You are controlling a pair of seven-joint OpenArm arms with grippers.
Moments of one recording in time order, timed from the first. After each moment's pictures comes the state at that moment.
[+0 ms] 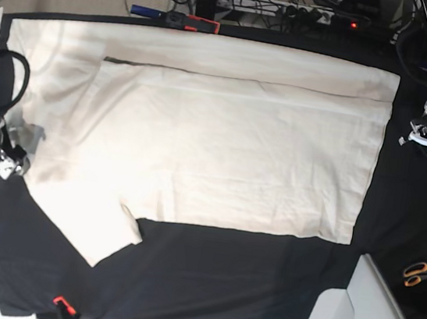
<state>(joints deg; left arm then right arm) 13.0 -21.8 -30.3 75.2 -24.6 -7.8 30.8 27.1 24.2 6.5 19.8 34.6 19.2 -26.5</state>
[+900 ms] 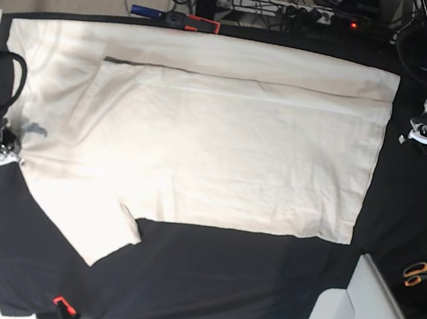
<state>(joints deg) 13.4 -21.8 -30.3 75.2 -24.6 -7.8 30.7 27.6 24.1 6.3 21.9 26.9 18.0 -31.1</state>
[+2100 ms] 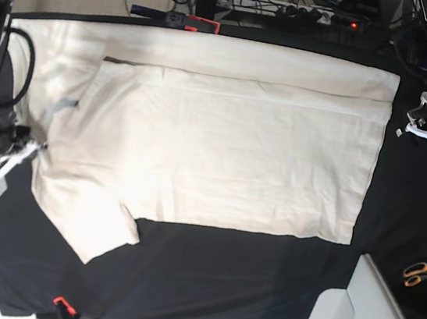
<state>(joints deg) 12.9 -21.6 -30.1 71.3 -24.6 -7.8 30.6 9.7 21.9 6.3 65.0 26.3 18.1 -49.7</state>
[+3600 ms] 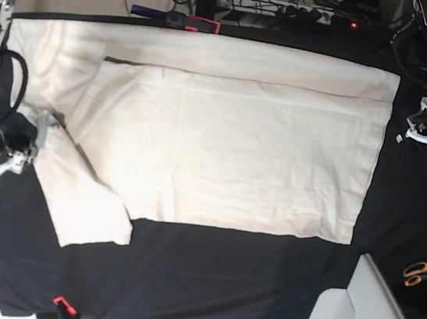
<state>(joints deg) 11.6 -21.6 -30.1 71.1 -24.6 -7.8 30.4 19.4 22.7 8.0 50.8 25.5 17.8 -54.9</state>
